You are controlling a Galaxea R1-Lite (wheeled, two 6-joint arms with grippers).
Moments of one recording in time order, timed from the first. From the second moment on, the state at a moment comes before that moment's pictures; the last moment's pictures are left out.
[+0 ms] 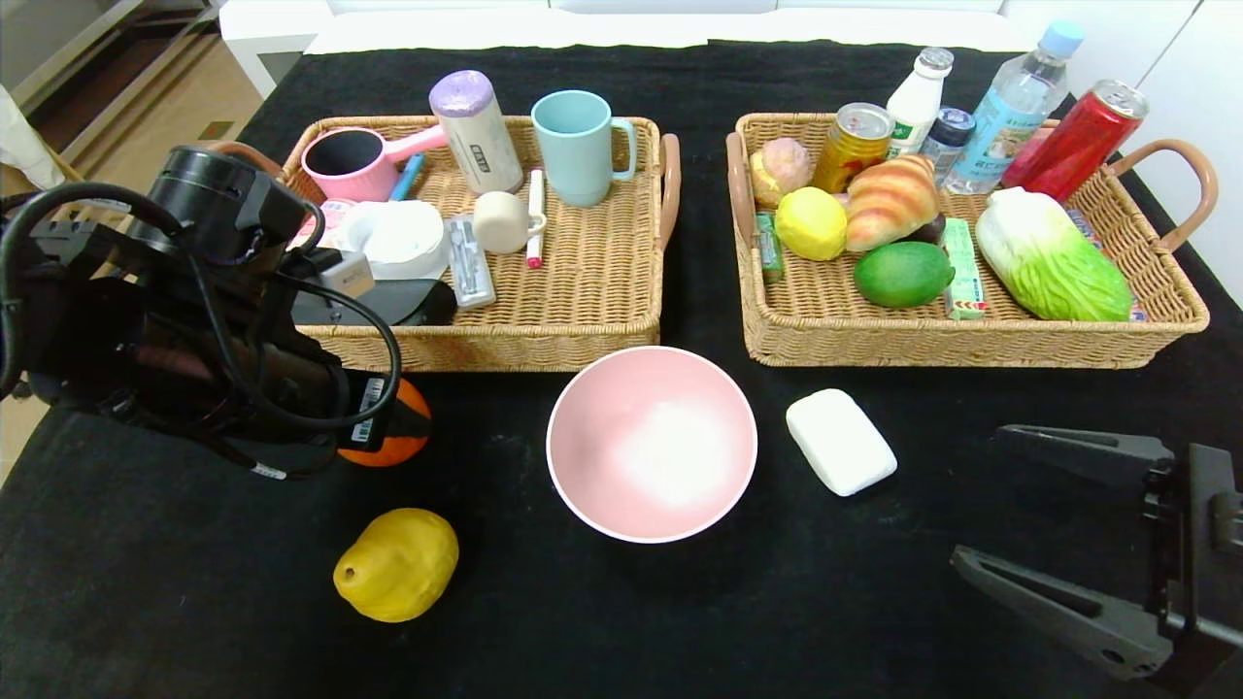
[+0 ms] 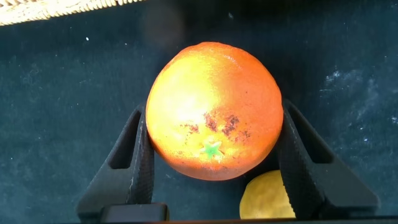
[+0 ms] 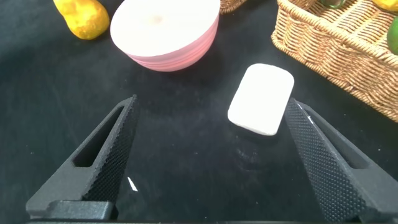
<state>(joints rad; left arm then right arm) -0.27 1.62 -1.34 0.53 0.16 -0.08 0.35 1.18 -0.41 -0.68 0.51 -0.19</state>
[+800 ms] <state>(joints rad) -0.30 1.55 -1.35 0.55 0.14 -0.07 0.35 1.18 -0.40 -0.68 0.52 -0.19</state>
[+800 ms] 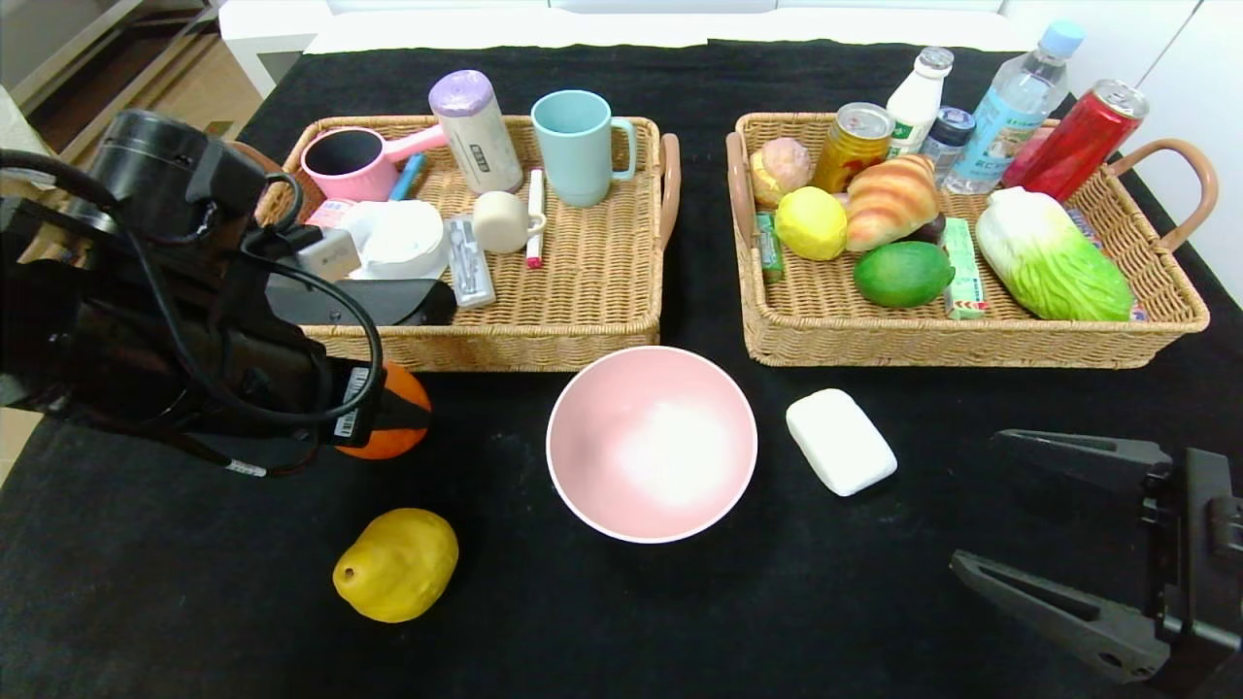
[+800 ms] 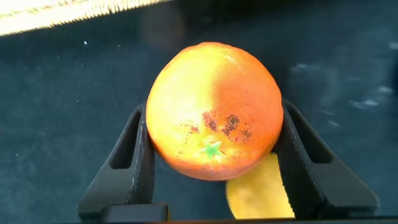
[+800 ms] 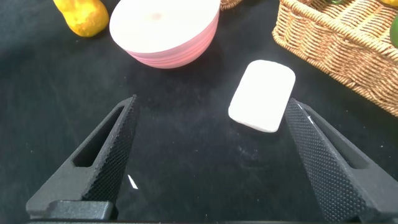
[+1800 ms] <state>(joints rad) -0.32 1.45 -1.40 0.31 0.15 -0.07 0.35 1.18 -0.40 -0.68 0.52 -0.19</state>
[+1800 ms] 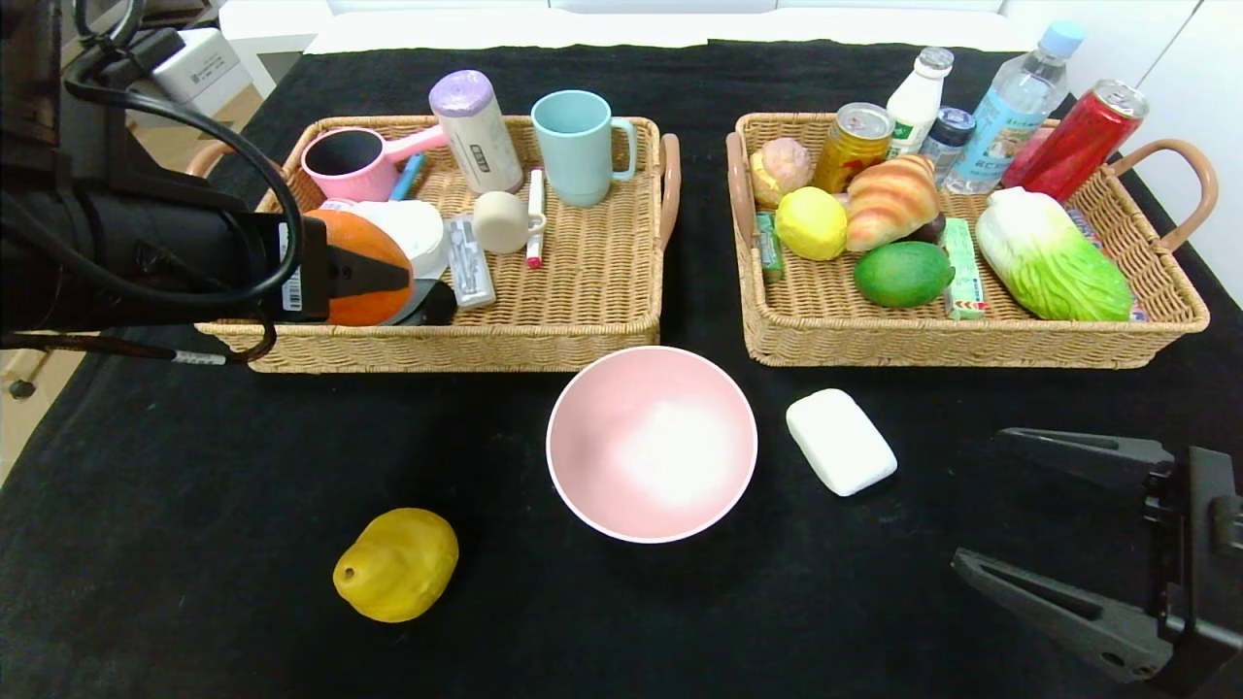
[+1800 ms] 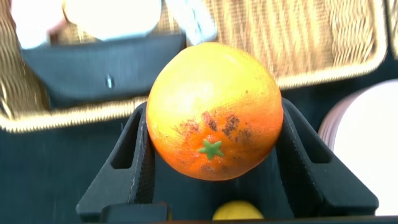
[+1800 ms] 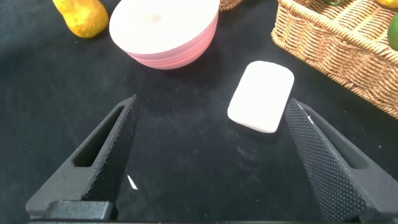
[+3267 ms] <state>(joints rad) -0.74 1.59 -1.52 0.27 0.15 -0.07 0.31 1.14 -0.43 -0.69 0.52 -0.18</state>
